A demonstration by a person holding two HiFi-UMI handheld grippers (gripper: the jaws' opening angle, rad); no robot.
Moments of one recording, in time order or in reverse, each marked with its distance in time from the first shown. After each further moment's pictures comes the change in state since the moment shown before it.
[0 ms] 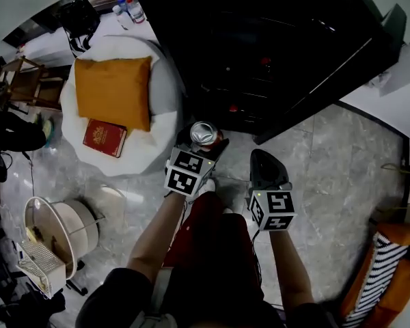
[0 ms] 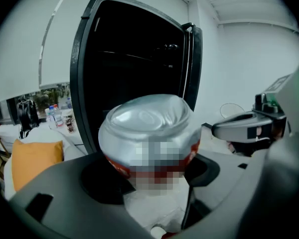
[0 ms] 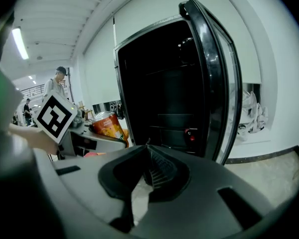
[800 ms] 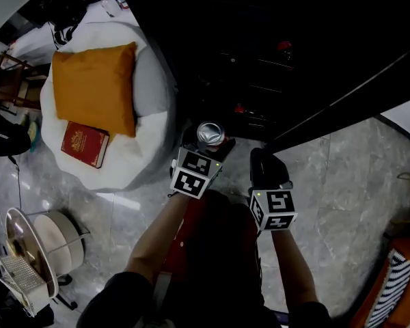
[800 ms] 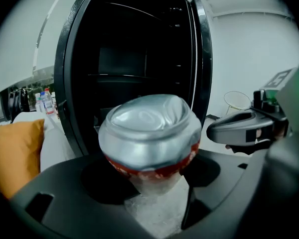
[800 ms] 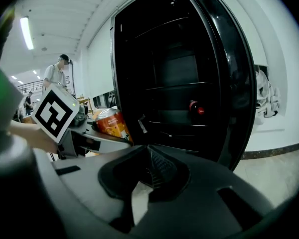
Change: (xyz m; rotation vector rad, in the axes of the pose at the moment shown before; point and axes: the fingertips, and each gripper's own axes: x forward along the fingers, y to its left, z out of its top) left arm 0.154 0.045 -0.130 0.056 -0.022 0.009; right arm 0.146 -0.044 -0.150 -0.047 -0.018 0.024
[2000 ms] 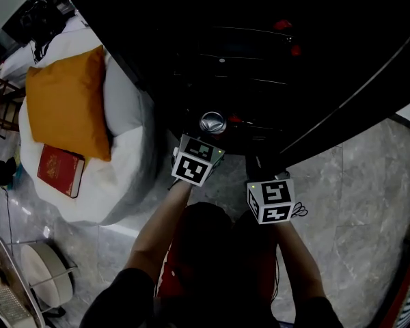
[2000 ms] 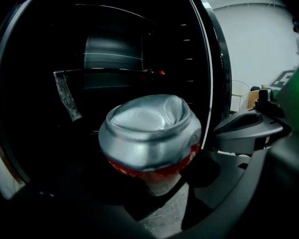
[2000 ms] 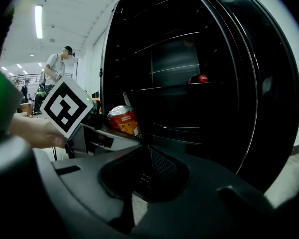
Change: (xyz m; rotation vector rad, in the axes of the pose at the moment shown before) left arm 0.158 0.040 -0.066 0.122 -0.084 -0.018; right arm 0.127 -0.056 -0.102 -0.083 -0.091 -0.016
